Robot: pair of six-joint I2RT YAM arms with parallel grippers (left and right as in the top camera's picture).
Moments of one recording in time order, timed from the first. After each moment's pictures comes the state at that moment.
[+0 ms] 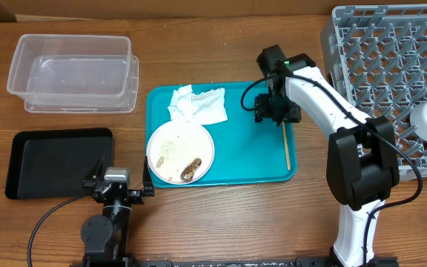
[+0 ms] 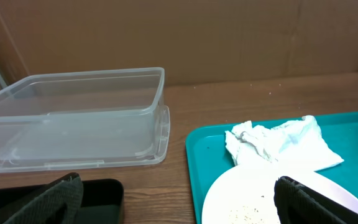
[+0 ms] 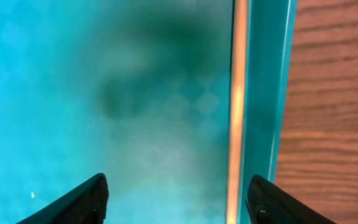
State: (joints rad) left arm 0.00 0.02 0.01 -0.08 0.02 0.06; right arm 0.34 2.12 1.66 -1.08 0.03 0.37
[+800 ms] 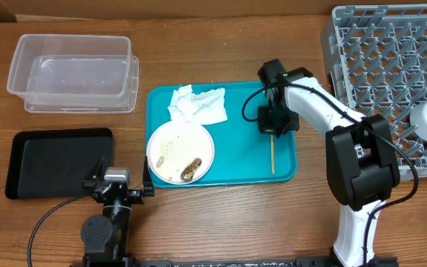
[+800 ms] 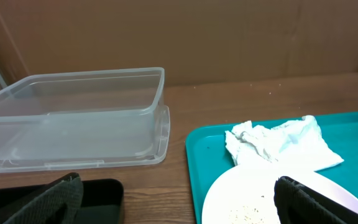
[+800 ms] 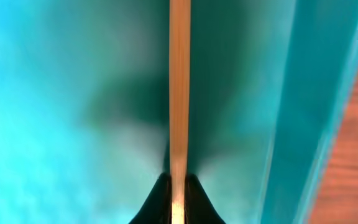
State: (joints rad) left arm 0.00 0.02 0.01 -0.08 0.02 0.06; right arm 0.34 2.11 1.53 -1.03 -0.04 0.36
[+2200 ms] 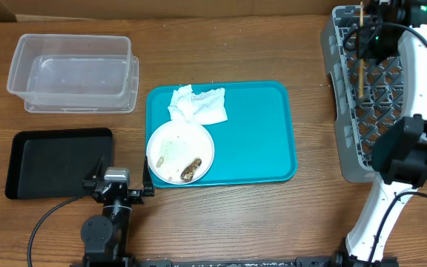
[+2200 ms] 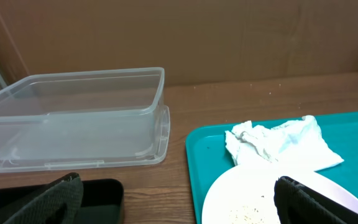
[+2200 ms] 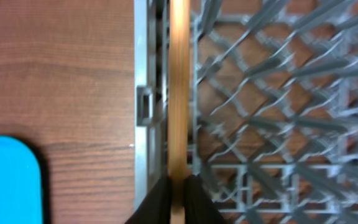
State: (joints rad) left arm 0.00 0.02 0.01 -0.08 0.02 0.06; right arm -0.19 2.28 2.31 -1.22 -0.10 -0.19
